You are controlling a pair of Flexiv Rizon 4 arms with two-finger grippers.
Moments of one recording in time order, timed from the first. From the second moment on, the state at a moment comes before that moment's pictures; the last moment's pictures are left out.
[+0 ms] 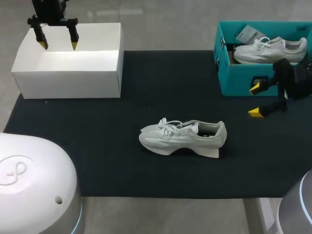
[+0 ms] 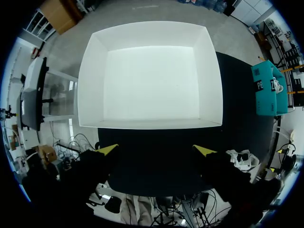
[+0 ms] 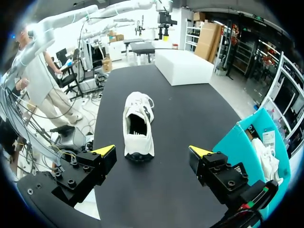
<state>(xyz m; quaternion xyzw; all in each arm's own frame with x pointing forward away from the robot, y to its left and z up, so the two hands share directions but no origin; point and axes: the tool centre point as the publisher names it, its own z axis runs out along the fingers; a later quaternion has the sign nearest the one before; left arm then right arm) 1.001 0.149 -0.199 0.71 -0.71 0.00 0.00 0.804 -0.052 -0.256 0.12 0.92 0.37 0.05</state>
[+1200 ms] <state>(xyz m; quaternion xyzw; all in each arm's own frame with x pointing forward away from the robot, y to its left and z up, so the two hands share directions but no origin) 1.001 0.149 -0.199 0.71 -0.71 0.00 0.00 0.804 -0.022 -0.376 0.10 0.91 0.41 0.04</state>
